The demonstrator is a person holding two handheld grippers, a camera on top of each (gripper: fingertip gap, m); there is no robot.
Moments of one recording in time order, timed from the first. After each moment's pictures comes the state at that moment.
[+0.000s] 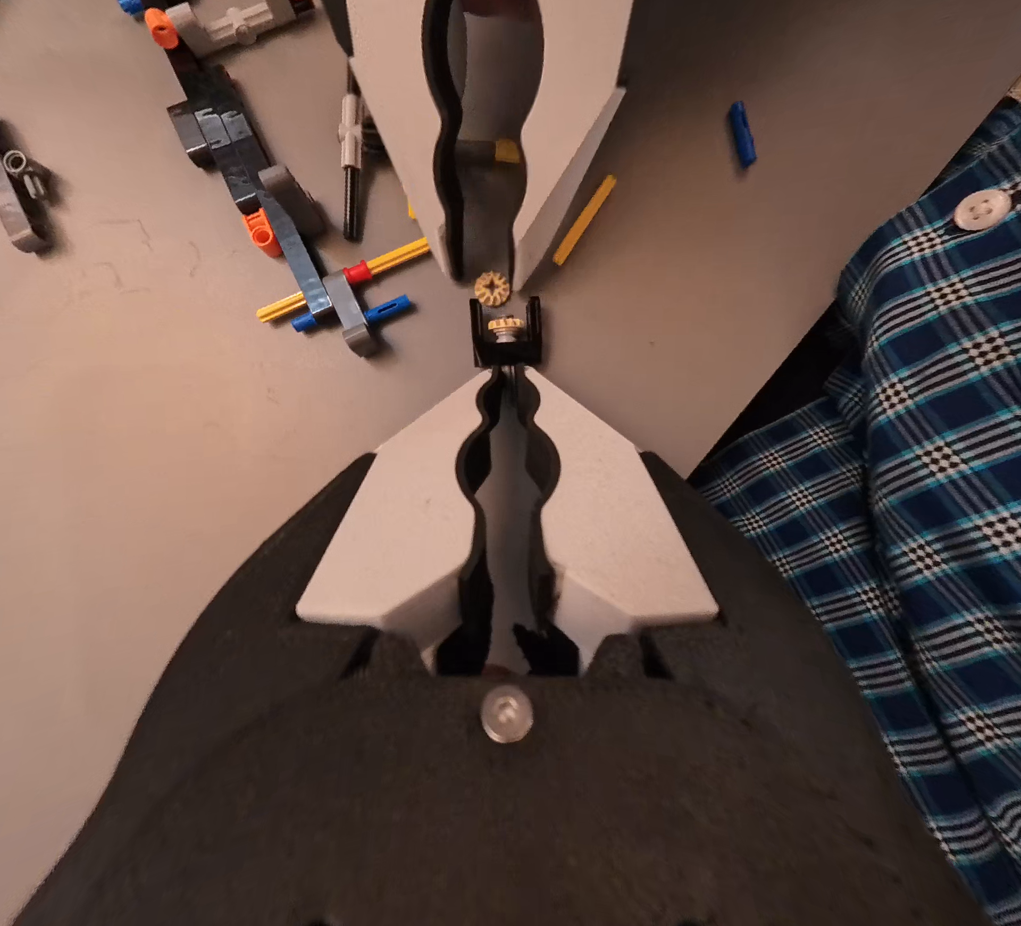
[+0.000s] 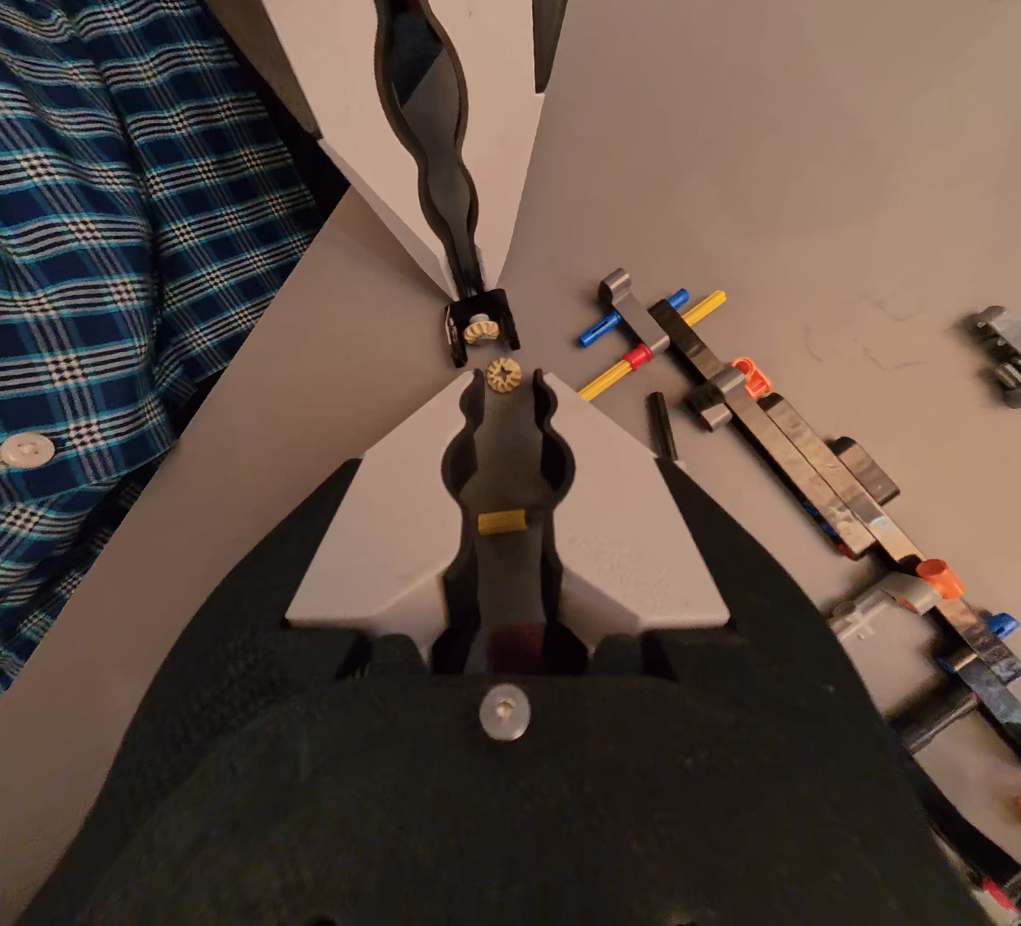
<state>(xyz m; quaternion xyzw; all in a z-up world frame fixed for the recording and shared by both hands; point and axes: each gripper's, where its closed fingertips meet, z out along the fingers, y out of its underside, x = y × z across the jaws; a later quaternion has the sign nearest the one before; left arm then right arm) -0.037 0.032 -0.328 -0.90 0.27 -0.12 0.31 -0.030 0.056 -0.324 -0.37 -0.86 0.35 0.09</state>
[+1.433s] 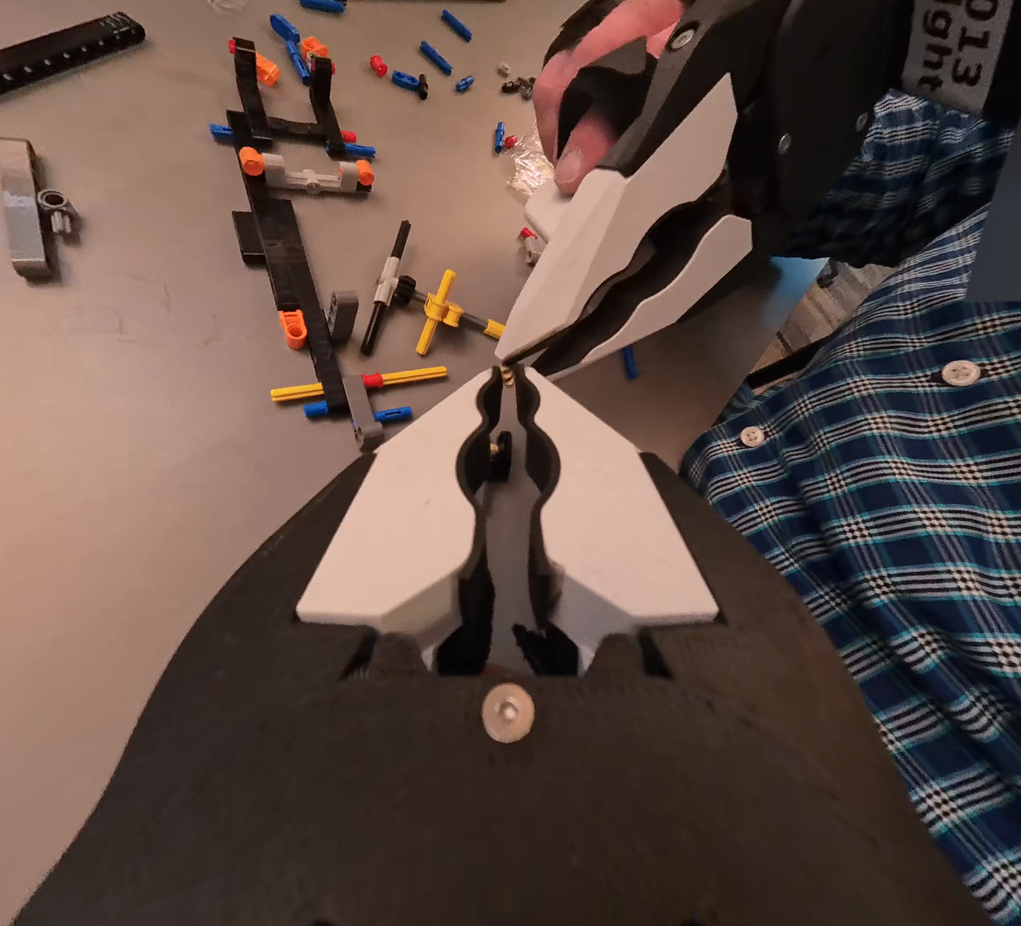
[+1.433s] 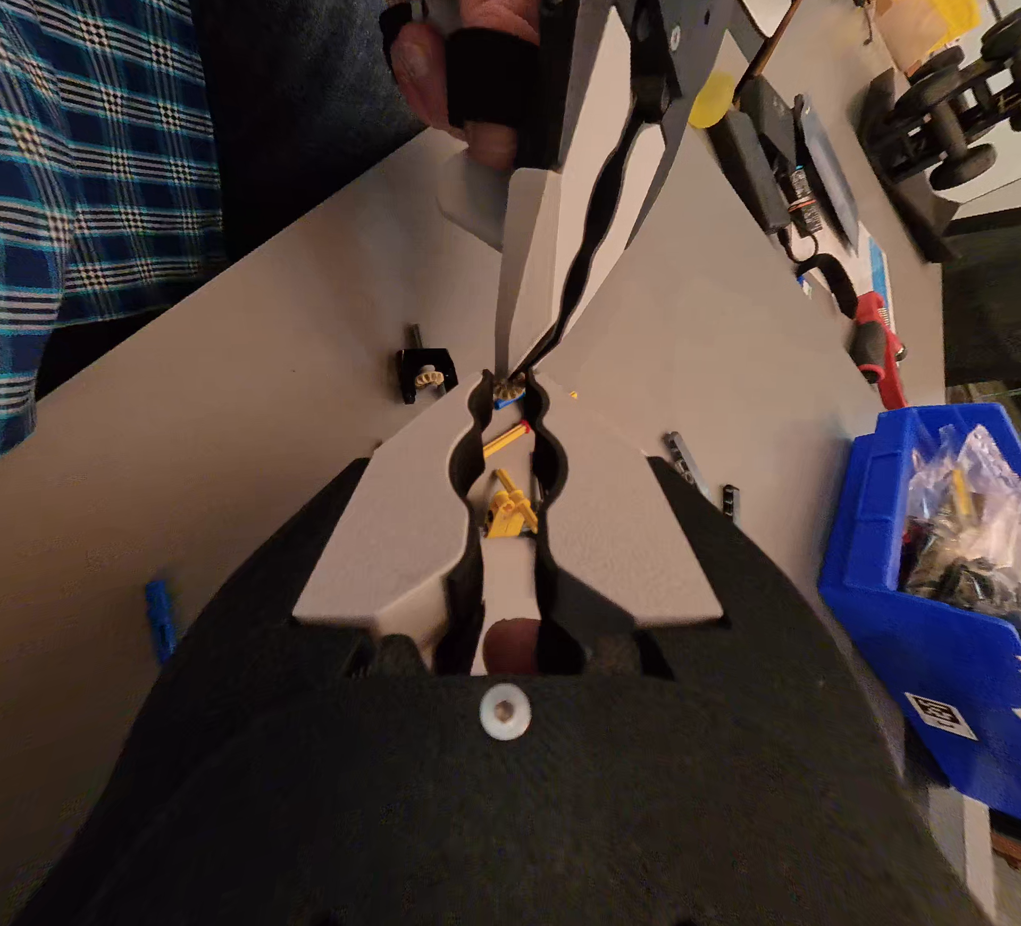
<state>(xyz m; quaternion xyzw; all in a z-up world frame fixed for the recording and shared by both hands) -0.028 0.061 -0.273 -0.86 0.12 -0.32 0.39 -0.039 0.054 -0.273 -0.21 -0.86 0.27 0.38</state>
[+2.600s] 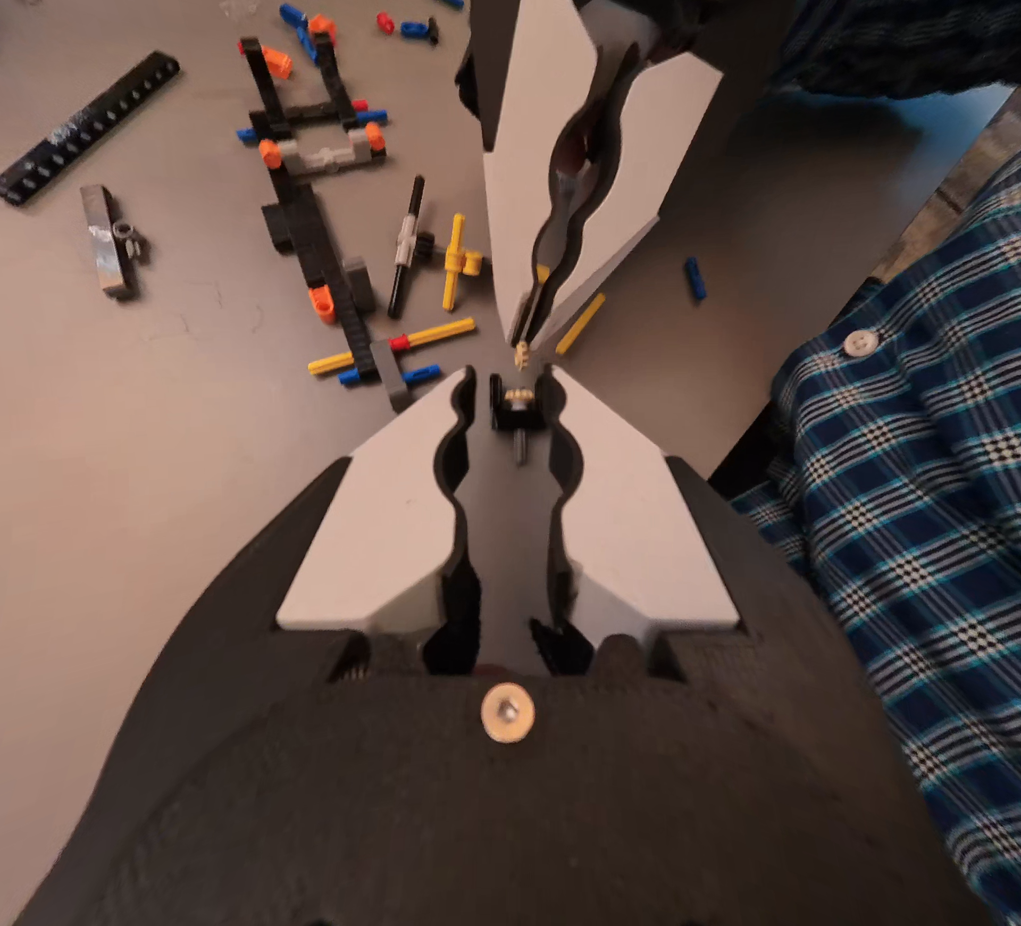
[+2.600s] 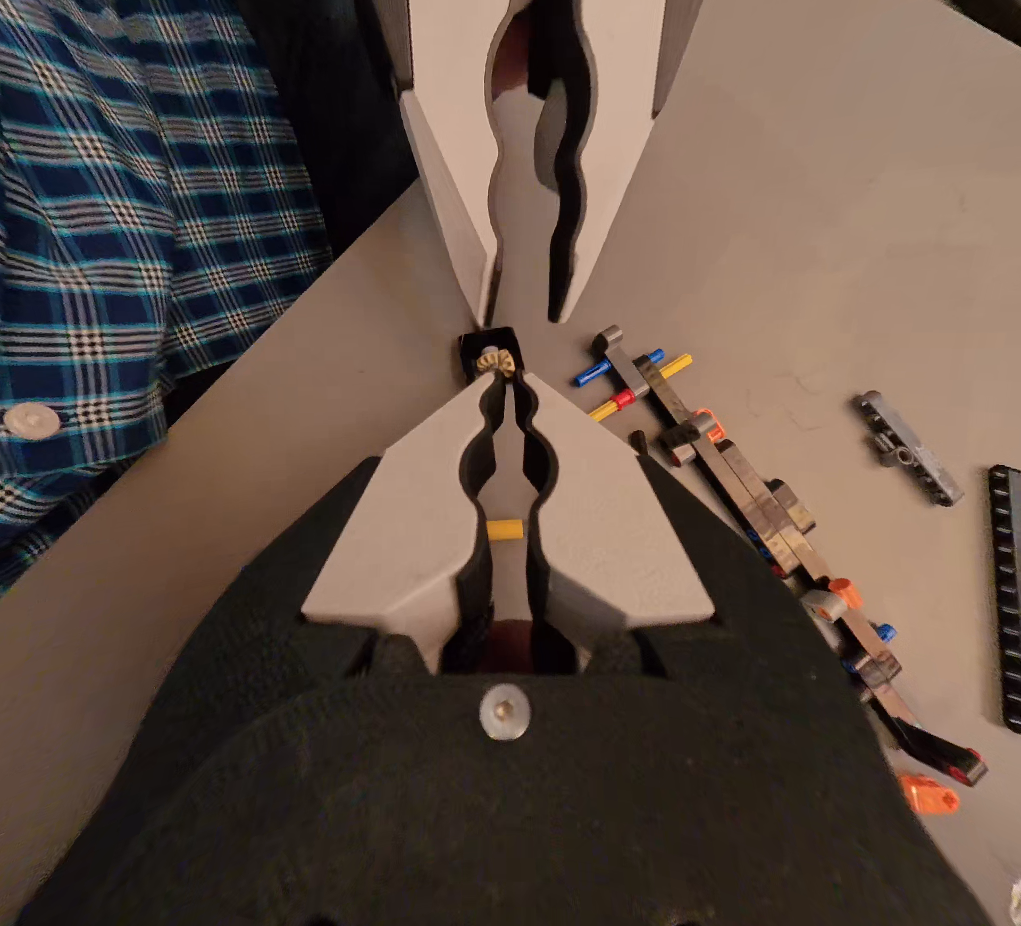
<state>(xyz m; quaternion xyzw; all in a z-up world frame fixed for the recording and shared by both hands) -0.035 0.046 -0.292 -0.87 0.21 -0.19 0.40 -0.032 0.051 -0.303 -0.30 -0.86 0.36 0.18</state>
